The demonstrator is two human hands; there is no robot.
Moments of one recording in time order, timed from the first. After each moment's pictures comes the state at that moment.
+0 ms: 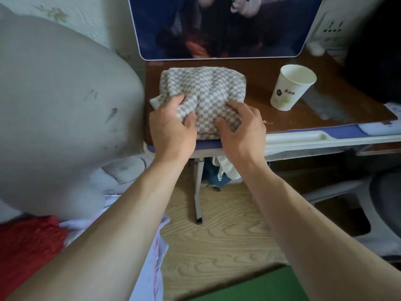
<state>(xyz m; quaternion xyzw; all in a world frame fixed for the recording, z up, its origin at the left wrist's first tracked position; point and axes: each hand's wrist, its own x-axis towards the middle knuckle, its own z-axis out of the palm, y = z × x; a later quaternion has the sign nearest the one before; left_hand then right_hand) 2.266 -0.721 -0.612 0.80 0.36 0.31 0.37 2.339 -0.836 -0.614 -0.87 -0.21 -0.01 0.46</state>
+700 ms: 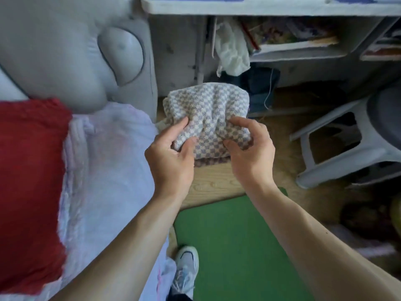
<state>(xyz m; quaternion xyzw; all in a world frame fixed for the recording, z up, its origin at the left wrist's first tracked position) 2.035 -0.910 -0.750 0.70 0.37 0.36 0.50 2.123 -1.021 -0.739 -0.83 -0.16 0.06 0.53</state>
